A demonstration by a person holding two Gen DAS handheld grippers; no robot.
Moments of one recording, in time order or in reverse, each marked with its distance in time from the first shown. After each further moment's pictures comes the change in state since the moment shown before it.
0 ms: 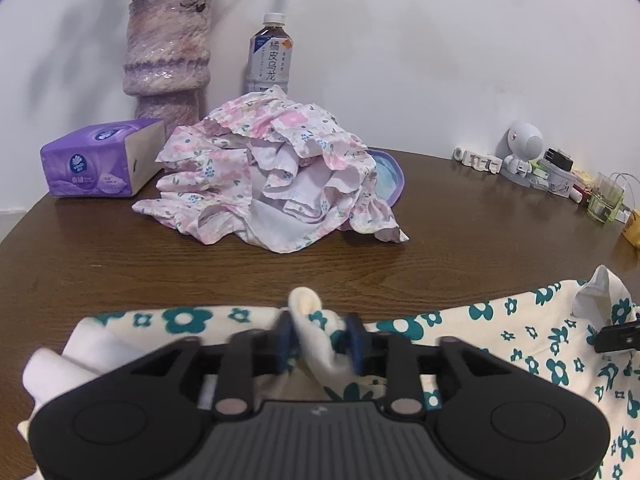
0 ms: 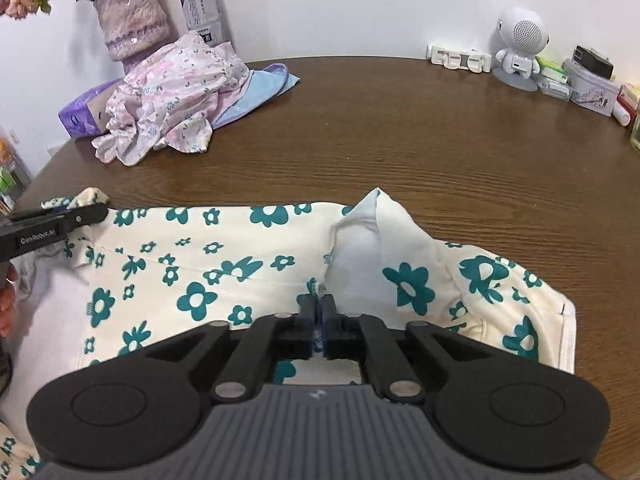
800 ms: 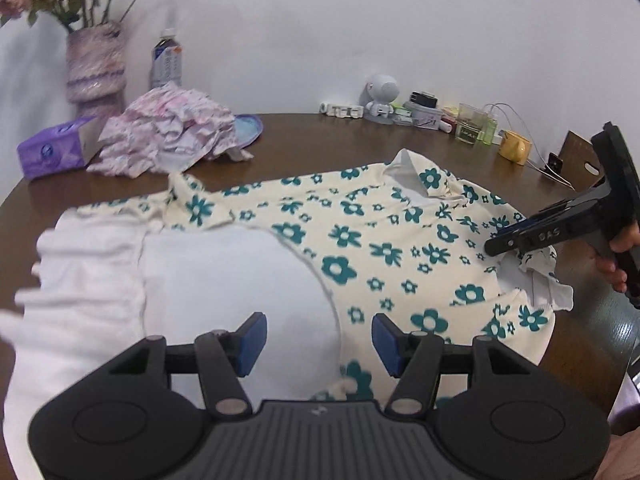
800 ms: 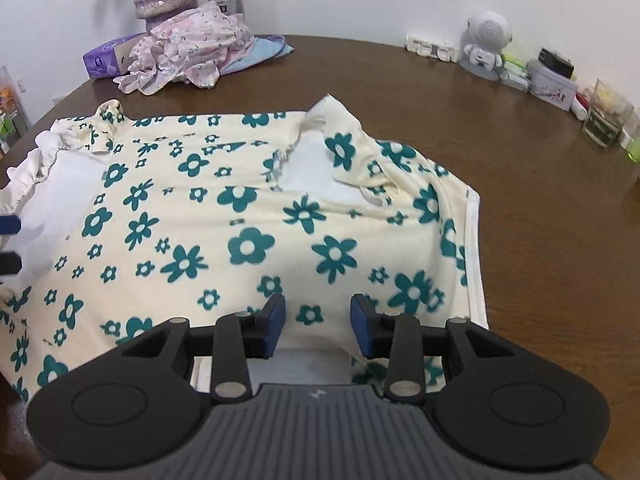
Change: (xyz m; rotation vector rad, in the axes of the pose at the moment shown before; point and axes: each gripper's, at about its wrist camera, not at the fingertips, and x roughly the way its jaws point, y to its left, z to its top) left arm -0.163 -0.067 -0.109 0.162 0.073 -0.218; right arm -0.072 -0.022 -0.086 -0.140 0.036 -0.085
